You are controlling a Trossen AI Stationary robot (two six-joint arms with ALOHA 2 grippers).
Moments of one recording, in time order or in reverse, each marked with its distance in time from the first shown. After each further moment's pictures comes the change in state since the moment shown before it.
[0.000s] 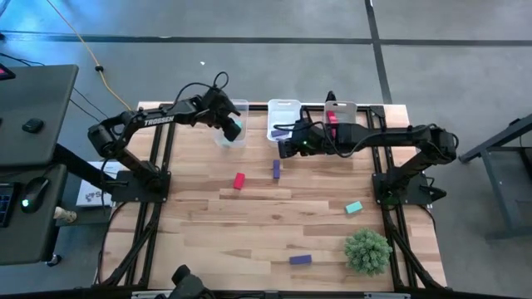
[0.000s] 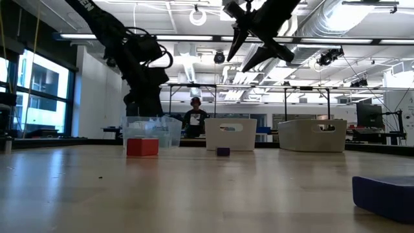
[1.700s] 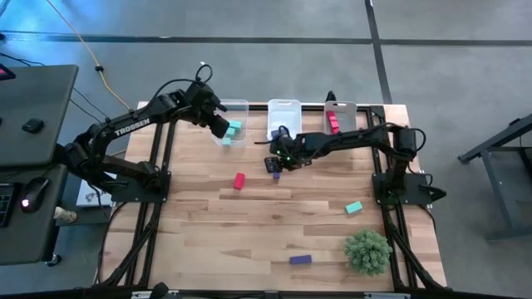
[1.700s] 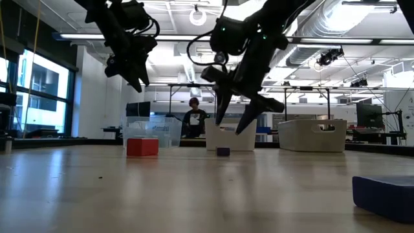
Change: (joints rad) left arm -0.027 -0.253 0.107 -0.373 -0.023 -0.184; right arm -0.046 0.350 0.000 0.069 -0.298 0.054
